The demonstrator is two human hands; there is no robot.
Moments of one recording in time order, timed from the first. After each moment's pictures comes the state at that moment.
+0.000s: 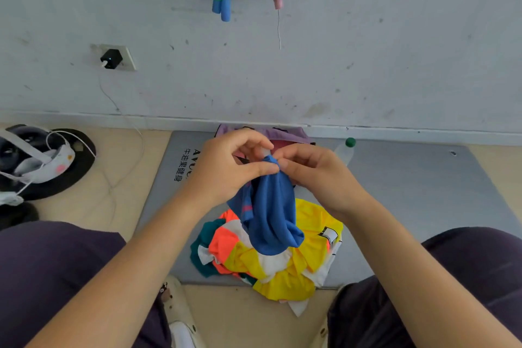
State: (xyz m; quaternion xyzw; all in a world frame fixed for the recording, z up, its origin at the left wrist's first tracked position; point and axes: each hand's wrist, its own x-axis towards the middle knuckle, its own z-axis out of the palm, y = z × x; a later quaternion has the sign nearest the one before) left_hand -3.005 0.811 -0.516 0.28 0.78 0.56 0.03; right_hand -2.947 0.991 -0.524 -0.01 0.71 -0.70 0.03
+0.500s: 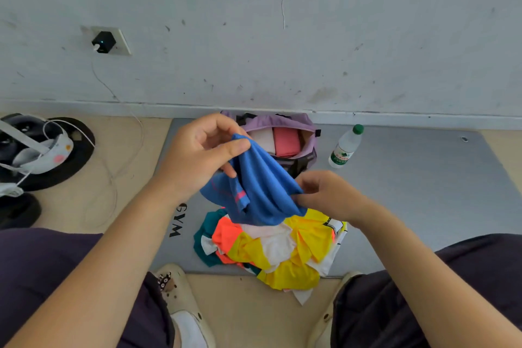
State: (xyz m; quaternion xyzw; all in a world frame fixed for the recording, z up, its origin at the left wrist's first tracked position) left_hand -3.023 0.782 -0.525 0.21 0.69 0.68 0.12; right_hand -2.950 1.015 -0.579 0.05 0.88 -0.44 0.17
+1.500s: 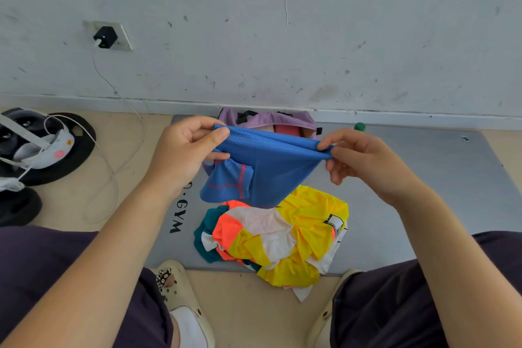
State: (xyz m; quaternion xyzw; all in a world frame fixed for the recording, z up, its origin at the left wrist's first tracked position) left_hand -3.039 0.763 -0.550 0.09 0.73 0.67 0.07; right_hand -2.949 1.052 -0.533 0.08 0.79 -0.61 0.06
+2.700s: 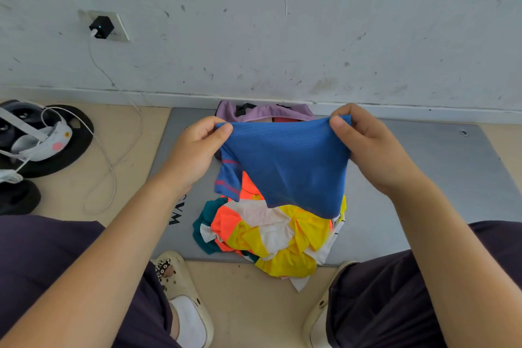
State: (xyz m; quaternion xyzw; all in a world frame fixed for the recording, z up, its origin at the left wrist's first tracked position) left_hand -3.033 0.778 -0.564 0.11 0.78 0.60 0.11; right_hand -2.946 1.042 -0.525 0.07 0.81 -0.58 -0.04
